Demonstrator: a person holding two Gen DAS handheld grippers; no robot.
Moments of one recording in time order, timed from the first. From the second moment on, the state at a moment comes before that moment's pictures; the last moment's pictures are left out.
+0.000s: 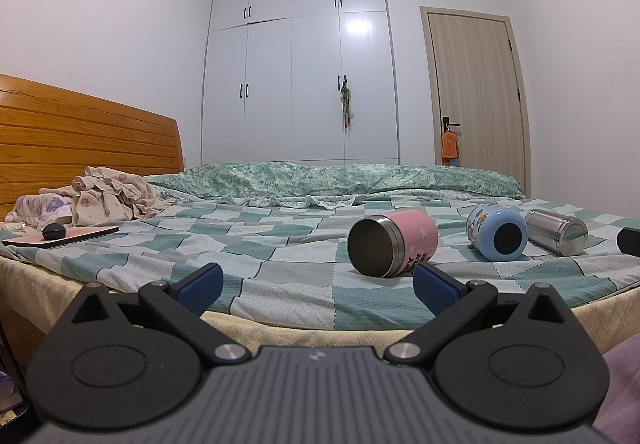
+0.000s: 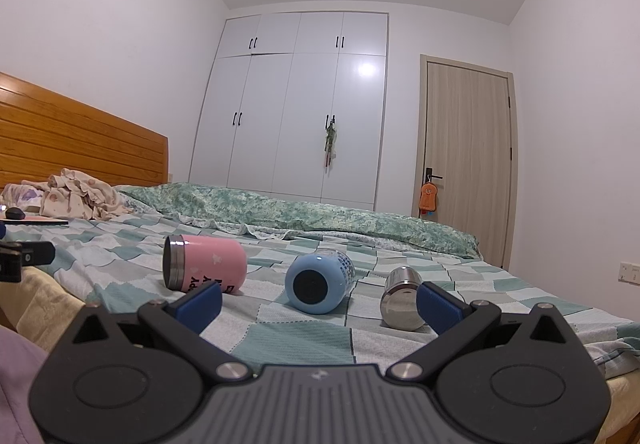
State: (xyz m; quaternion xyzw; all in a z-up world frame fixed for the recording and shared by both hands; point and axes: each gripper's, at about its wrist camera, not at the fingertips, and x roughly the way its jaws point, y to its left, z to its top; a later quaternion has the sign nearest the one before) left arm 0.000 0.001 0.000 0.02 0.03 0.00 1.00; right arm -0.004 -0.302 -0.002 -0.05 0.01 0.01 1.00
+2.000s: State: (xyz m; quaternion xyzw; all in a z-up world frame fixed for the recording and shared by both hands) left arm 0.316 -0.155 0.002 0.43 0.34 -0.09 0.83; right arm 0.292 -0.357 0.047 -0.09 0.17 0.24 0.95
